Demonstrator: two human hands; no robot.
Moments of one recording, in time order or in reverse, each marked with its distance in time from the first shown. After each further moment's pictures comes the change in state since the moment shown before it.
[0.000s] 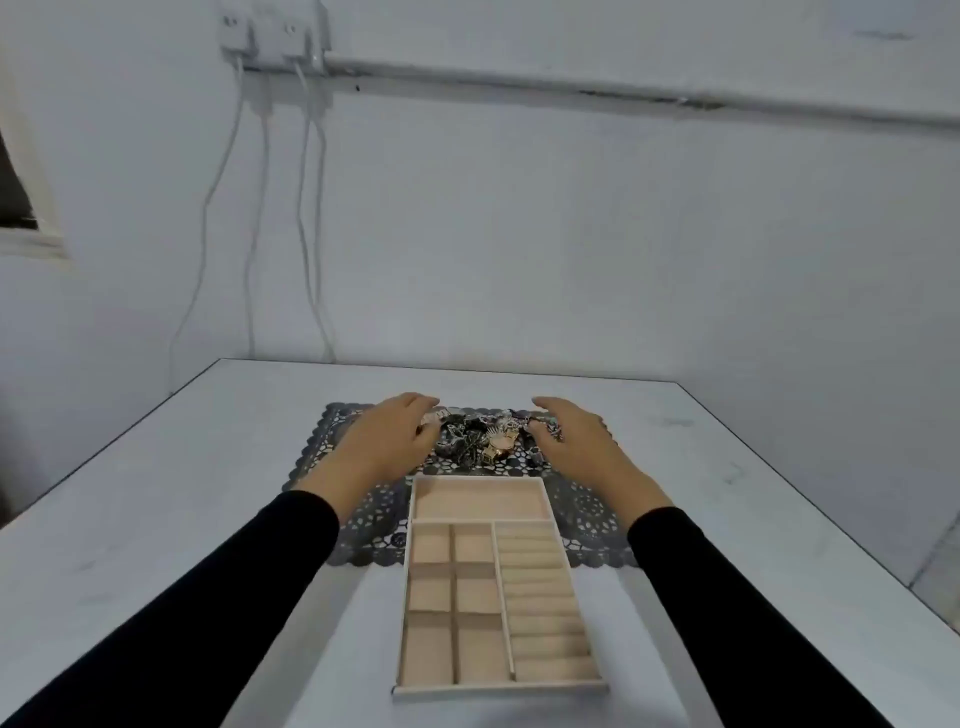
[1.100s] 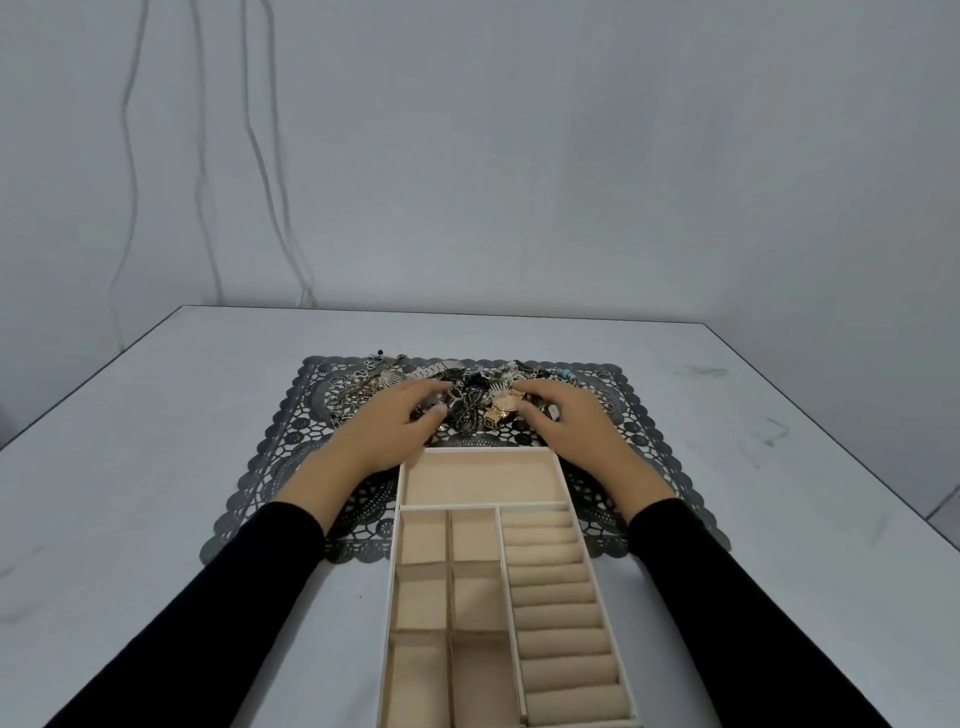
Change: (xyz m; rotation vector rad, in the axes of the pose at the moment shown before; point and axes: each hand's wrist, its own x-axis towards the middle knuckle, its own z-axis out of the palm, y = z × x) left_hand 0.024 -0.029 0.052 -0.281 -0.121 -0.004; right_hand 0.032 0.039 0.052 0.178 0.011 -0.079
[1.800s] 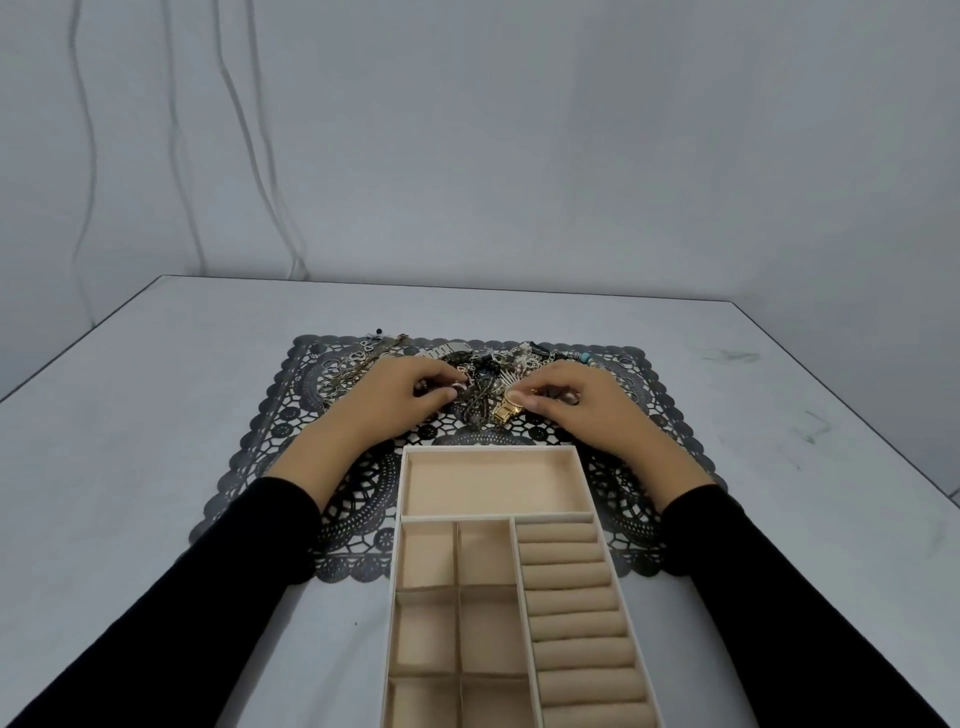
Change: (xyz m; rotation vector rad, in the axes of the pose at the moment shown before) left_hand 0.030 -0.014 -0.001 -0.032 0.019 0.069; right_hand 0.022 0.016 0.000 0.171 -0.133 -0.022
